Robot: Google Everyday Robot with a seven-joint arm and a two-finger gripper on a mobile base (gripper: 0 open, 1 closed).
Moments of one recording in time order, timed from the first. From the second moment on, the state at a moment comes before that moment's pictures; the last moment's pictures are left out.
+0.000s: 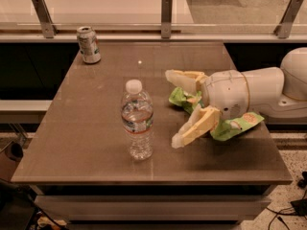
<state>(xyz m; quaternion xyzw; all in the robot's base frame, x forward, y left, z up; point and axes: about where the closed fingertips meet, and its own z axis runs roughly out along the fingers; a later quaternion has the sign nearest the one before) 0.446 -0.031 0.929 -0.56 0.54 0.42 0.46</state>
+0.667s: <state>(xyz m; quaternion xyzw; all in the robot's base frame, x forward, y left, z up) 0.441 -0.012 0.923 -0.55 0.53 0.44 0.48</state>
